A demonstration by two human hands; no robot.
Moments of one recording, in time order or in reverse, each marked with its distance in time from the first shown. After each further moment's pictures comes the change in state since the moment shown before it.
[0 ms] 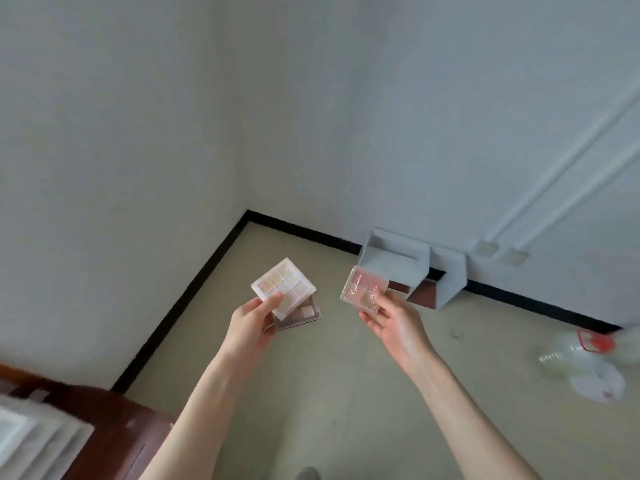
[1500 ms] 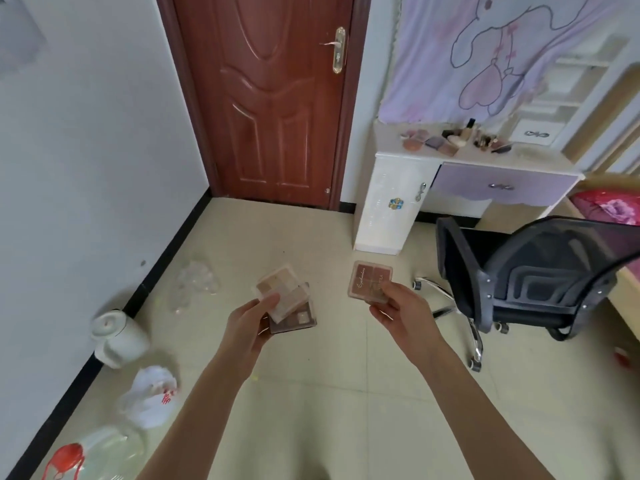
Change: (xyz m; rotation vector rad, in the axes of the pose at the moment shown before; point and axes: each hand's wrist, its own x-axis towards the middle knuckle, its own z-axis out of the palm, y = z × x) left_hand -0.290 -0.556 1.091 0.800 -1.360 -0.503; right_hand -0.420 -0.256 -1.004 0.813 1.438 -0.661
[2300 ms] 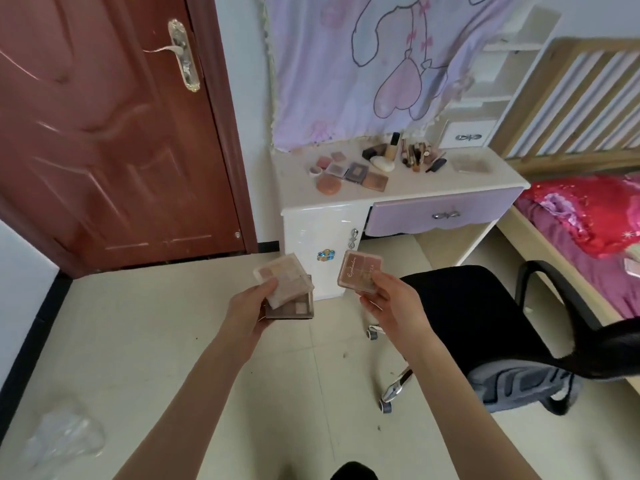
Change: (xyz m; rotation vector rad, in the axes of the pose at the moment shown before) left_hand 0.473 0.112 0.349 0.174 -0.255 -0.138; right_hand 0.453 -0.242 -0.055 0.120 0.278 -0.081
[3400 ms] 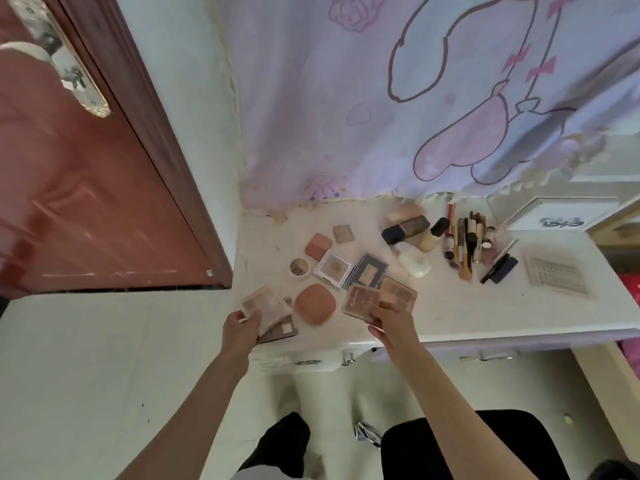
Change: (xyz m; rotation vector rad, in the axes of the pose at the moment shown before) left_hand 0.459 0.082 0.124 0.221 0.428 -0.182; right_hand 0.493 -0.136 0.052 -0.371 0.144 0.237
